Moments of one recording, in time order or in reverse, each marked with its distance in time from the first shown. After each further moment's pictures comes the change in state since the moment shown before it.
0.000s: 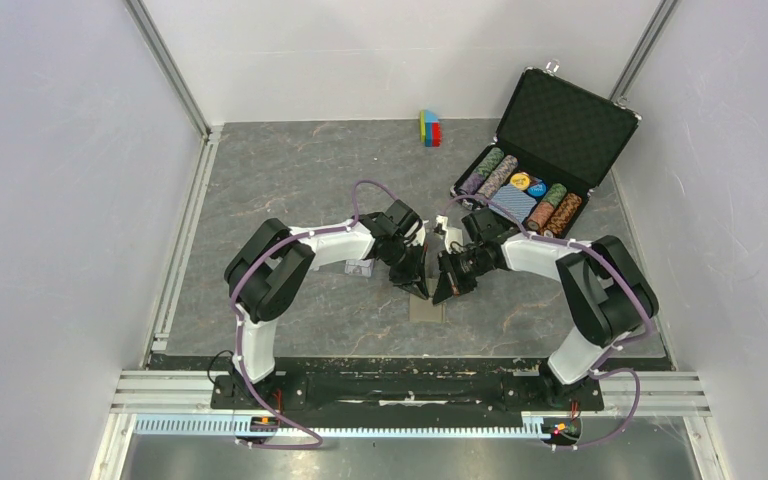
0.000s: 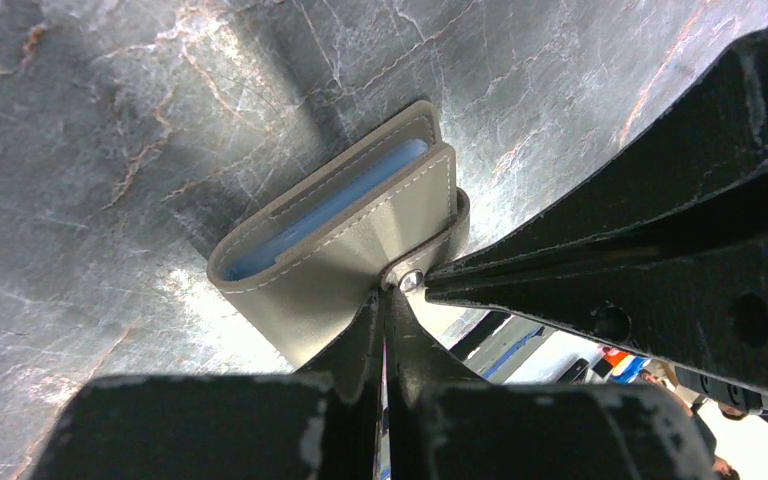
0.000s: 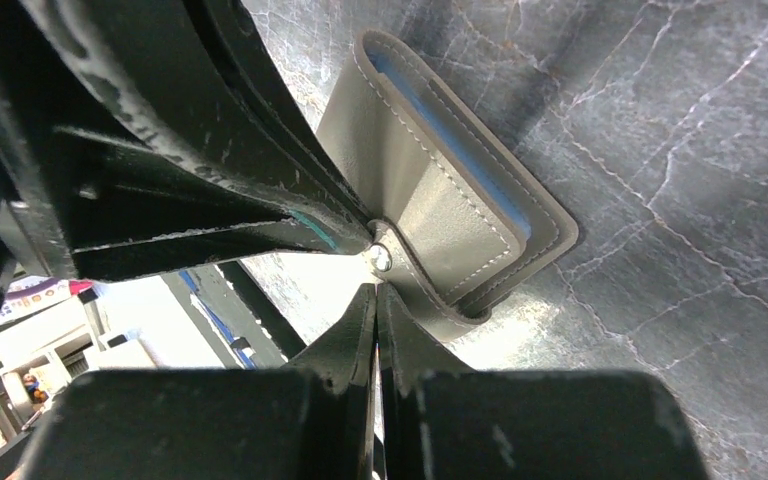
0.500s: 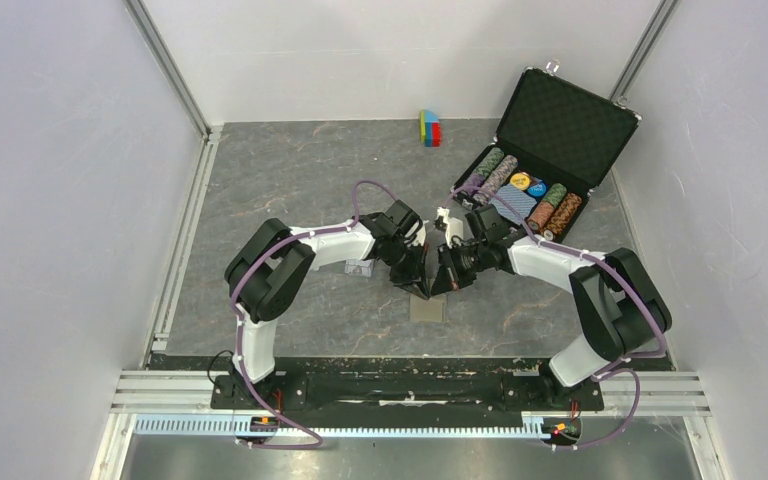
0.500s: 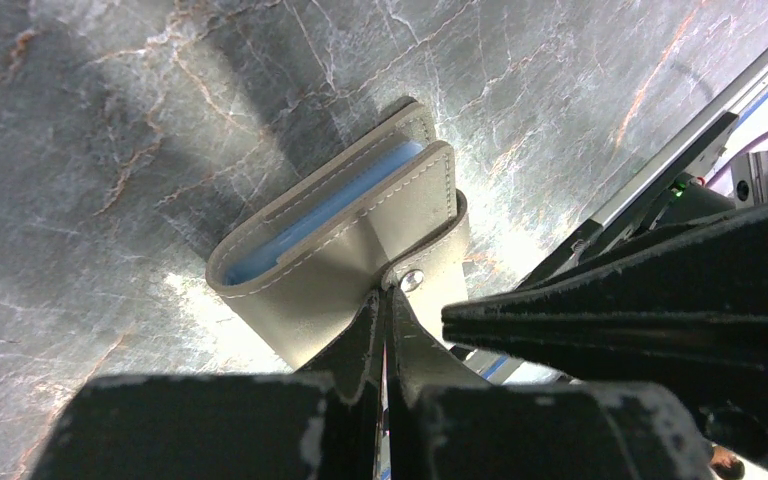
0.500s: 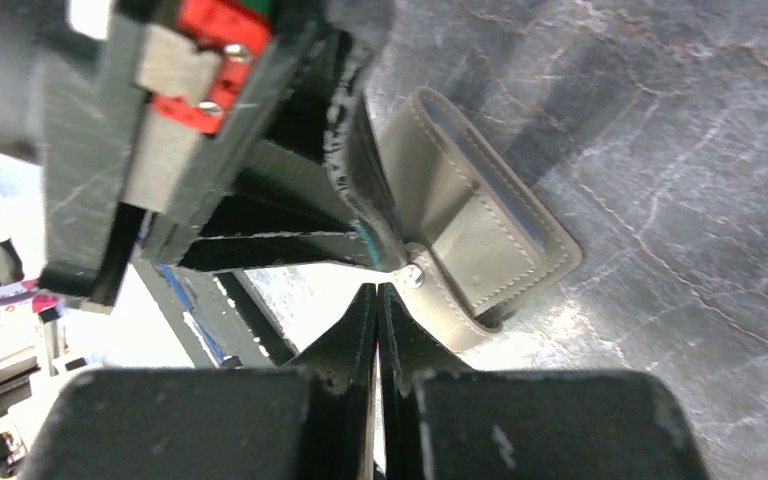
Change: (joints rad) left arm -0.001 0.002 -0.002 0.008 0.003 0.000; right arm 0.003 -0.094 -0.019 0.068 -0.014 -0.016
